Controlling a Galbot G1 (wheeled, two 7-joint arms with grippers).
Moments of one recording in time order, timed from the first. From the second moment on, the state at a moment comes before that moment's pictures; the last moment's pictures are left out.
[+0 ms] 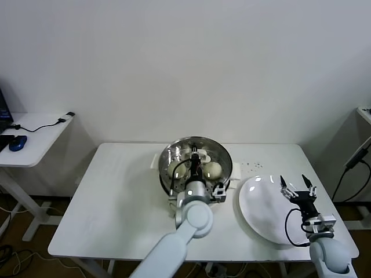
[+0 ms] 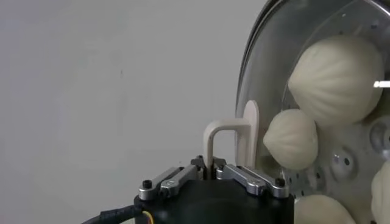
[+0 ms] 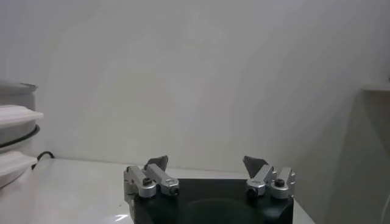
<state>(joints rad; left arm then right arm) 0.82 -1.54 0.19 -1.58 1.57 0.74 0.29 -1.25 1.18 0.71 1.50 0.33 0.14 -0.17</state>
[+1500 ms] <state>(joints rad) 1.04 -1.27 0.08 -2.05 1.16 0.74 0.18 -1.25 1.19 0.73 1.52 0.29 0.09 -0.17</state>
